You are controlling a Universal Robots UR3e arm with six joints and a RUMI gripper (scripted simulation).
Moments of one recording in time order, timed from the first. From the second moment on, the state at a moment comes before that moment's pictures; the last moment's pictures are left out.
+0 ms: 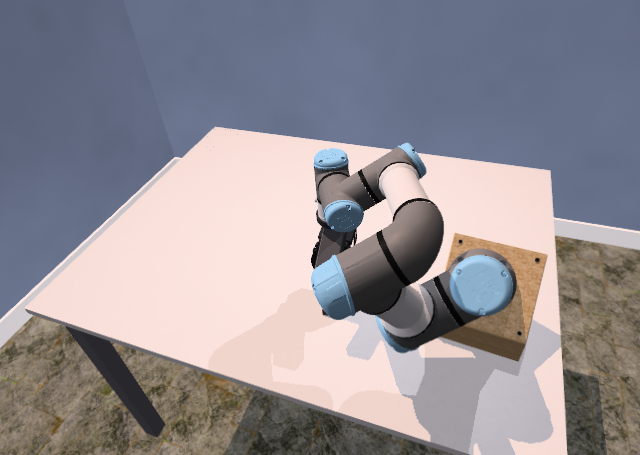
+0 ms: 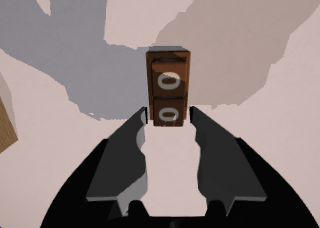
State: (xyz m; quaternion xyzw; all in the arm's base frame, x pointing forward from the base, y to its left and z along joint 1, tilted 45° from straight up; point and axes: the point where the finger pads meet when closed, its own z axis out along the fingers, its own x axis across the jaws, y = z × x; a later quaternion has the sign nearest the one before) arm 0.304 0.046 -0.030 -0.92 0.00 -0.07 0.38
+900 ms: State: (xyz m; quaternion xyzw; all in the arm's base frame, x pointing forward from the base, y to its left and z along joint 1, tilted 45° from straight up) arm 0.296 -0.006 0.022 -0.92 0.00 -0.07 0.38
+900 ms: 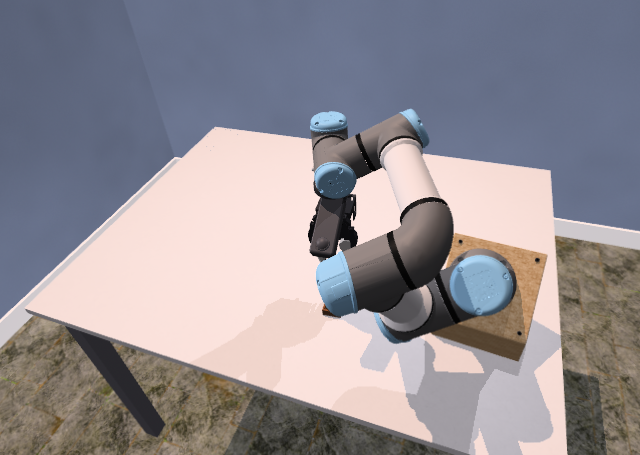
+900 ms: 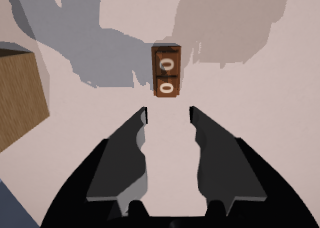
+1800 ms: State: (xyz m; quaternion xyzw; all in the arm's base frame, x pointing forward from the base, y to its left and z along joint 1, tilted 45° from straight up) arm 0.293 -0.016 0.033 -0.92 0.00 -0.07 0.38
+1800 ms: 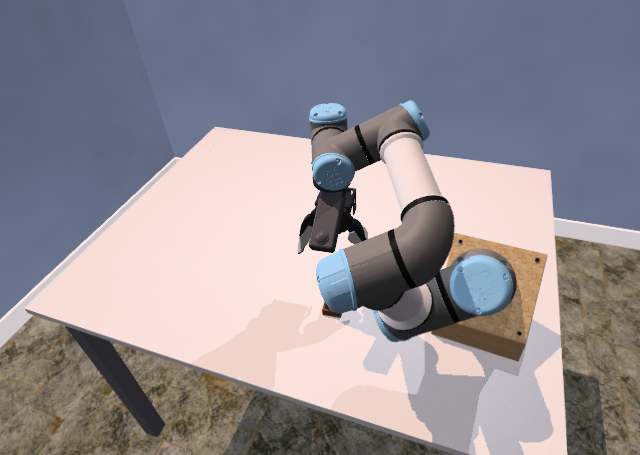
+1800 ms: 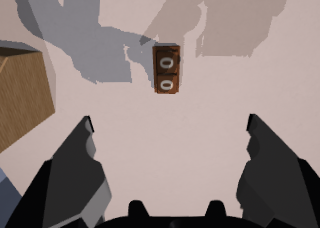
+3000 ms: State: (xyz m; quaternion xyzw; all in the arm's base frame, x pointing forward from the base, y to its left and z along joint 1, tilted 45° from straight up) arm 0.288 -0.049 0.066 -0.92 0.00 -0.07 0.38
